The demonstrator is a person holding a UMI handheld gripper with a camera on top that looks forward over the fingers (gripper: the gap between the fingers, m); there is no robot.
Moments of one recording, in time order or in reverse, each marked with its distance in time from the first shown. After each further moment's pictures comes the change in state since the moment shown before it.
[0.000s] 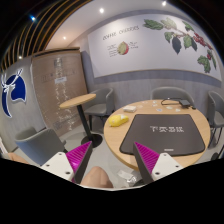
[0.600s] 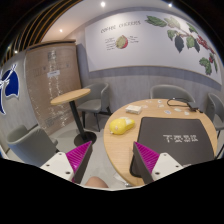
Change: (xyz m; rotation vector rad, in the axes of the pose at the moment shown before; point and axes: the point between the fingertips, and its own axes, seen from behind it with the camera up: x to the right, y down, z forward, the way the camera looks) arm -0.014 -0.011 0.101 -0.052 0.078 -0.022
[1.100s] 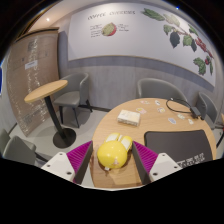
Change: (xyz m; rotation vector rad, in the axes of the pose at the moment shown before) arm 0.034 -0.037 0.133 -0.116 0.243 0.005
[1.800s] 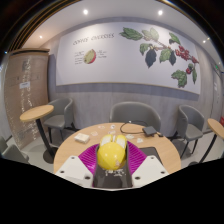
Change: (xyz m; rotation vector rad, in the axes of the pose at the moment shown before) arm 0.183 -0.056 -0.141 0.246 0.109 0.039
